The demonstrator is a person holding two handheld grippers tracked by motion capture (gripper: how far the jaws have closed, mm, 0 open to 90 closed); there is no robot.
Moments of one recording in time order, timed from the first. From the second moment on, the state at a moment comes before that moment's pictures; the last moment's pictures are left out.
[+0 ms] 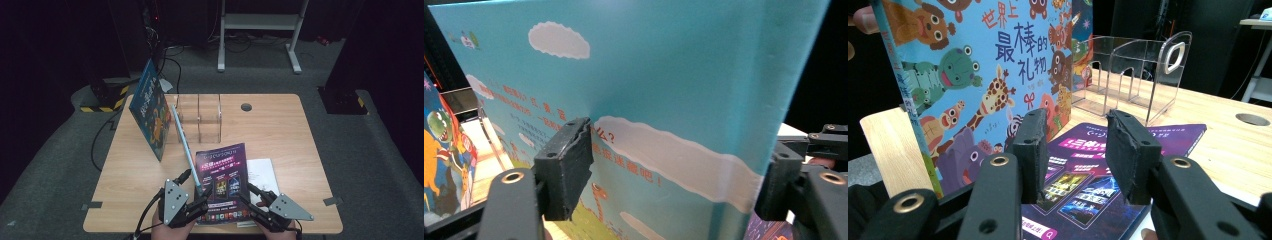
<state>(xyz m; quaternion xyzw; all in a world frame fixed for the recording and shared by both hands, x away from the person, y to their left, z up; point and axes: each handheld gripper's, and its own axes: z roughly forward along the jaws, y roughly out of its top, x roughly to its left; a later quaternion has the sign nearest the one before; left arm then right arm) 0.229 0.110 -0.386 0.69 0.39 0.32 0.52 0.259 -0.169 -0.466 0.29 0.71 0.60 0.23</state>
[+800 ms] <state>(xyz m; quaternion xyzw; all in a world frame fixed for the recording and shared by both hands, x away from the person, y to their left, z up) 0.222 0.153 -0.389 0.66 0.43 0.34 0.51 0.259 -0.166 -0.468 0.29 0.72 0.59 0.23</state>
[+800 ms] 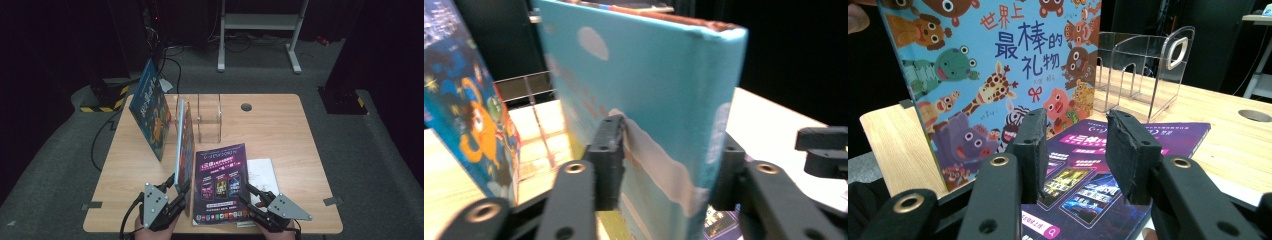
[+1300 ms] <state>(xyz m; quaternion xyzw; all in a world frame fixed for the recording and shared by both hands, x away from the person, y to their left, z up) 0.221 0.173 -0.390 0.65 0.44 0.37 0.50 0.258 -0.166 -0.467 0.29 0.72 0.59 0.23</state>
